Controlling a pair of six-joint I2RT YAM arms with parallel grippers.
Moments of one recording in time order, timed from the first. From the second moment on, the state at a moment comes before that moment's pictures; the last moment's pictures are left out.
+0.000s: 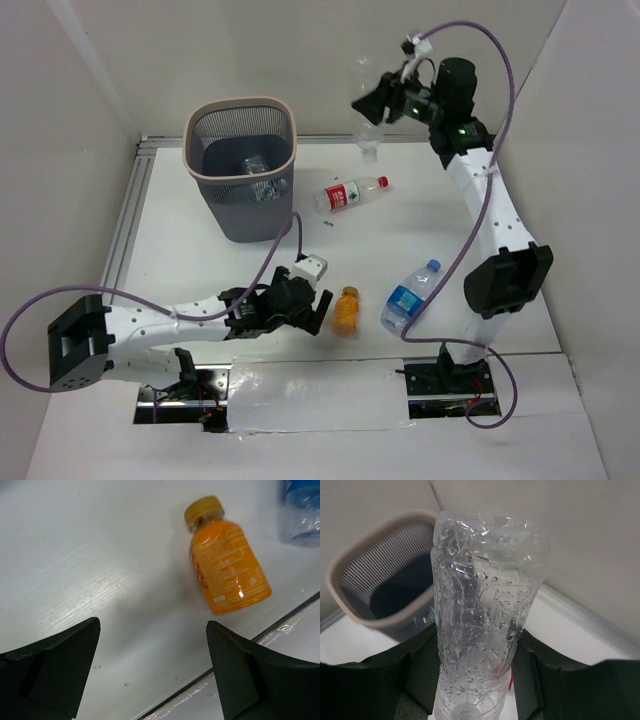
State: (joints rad) left arm -1.16 1.22 0.76 -0.32 -0.39 -0.51; right arm 0.15 1.70 1.81 -0.28 -0.64 0.09
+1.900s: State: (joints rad) left arm -0.94 1.58 1.35 -0.27 -0.14 -0.39; right arm -0.29 0.98 0.86 -0.85 -0.72 -1.15
